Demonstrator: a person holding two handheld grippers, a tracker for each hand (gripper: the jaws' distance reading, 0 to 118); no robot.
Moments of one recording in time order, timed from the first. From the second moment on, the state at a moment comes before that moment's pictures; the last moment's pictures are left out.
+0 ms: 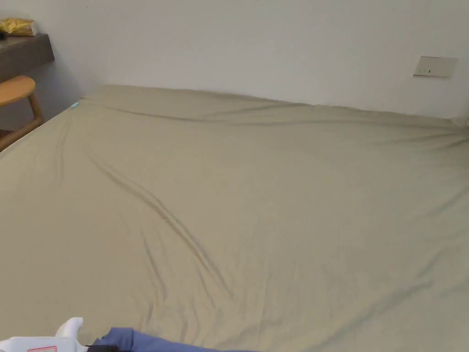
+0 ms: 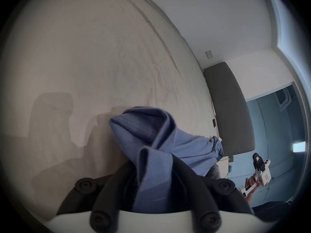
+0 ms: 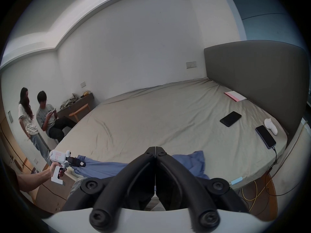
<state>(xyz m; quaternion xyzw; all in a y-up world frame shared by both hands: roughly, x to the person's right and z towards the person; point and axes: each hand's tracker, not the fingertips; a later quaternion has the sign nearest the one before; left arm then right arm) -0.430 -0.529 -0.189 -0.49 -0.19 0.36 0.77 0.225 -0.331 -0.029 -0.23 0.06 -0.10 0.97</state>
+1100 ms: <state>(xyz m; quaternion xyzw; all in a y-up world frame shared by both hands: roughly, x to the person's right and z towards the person) -0.288 -0.502 -0.234 -0.58 -0.20 0.14 0.77 0.207 -0.308 -0.030 -0.20 0.09 -0.03 0.98</state>
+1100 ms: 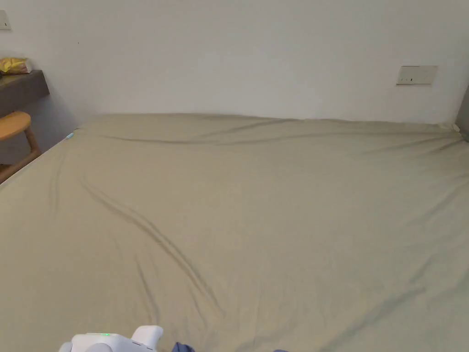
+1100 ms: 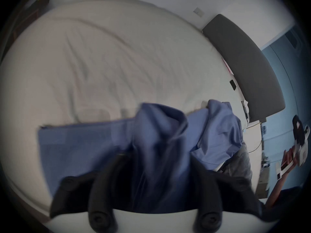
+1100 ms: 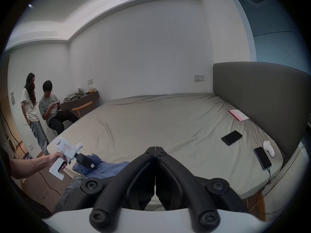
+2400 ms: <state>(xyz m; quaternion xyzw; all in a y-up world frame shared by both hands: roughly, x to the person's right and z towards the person) -0.421 -0.472 -0.179 -0.48 -0.06 0.37 0.79 0.232 -0.338 -0.013 -0.23 0.06 -0.11 0.96</state>
